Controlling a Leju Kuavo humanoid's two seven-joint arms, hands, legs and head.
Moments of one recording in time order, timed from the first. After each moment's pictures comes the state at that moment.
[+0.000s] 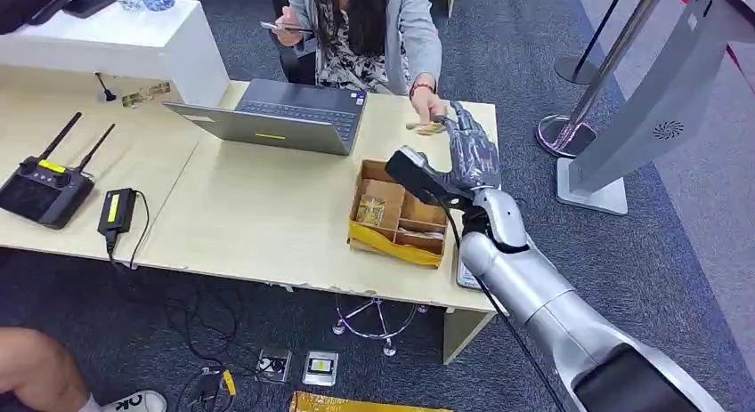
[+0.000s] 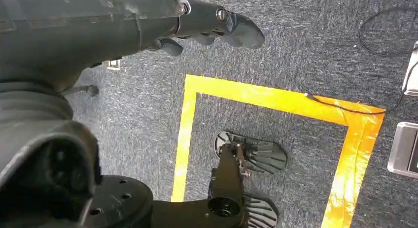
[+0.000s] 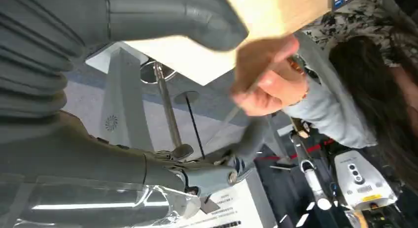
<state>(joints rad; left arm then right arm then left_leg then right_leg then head) -0.29 0.07 -1.02 -0.23 0.98 0.35 0.08 -0.87 0.01 0.92 -0.81 0.57 -0.52 0.05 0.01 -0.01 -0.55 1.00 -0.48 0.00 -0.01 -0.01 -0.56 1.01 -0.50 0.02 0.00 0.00</state>
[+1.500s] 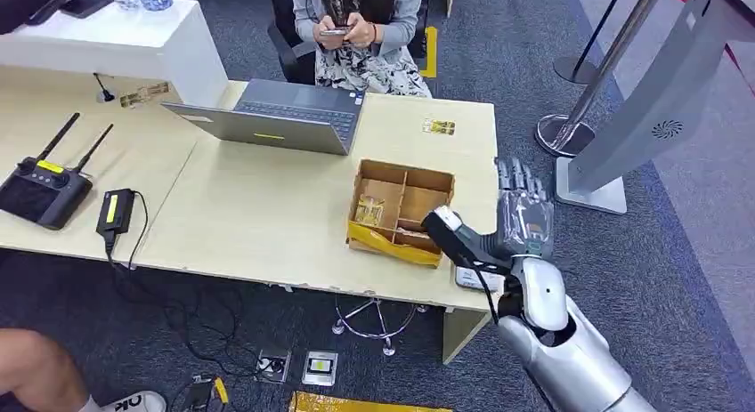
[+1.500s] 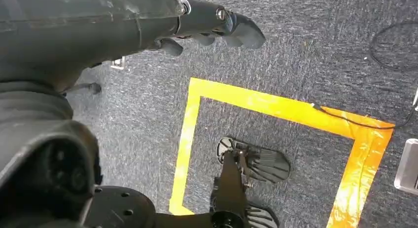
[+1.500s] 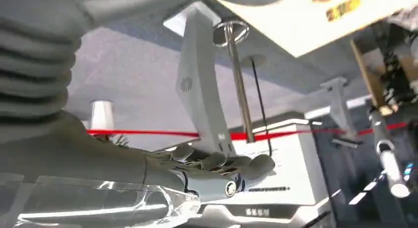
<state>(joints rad) -0.26 0.08 -1.03 -0.23 1.02 0.37 0.06 -0.47 -0.24 0.81 -1.46 0.99 -0.32 0.48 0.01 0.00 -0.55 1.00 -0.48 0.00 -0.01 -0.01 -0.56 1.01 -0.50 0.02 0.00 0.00</state>
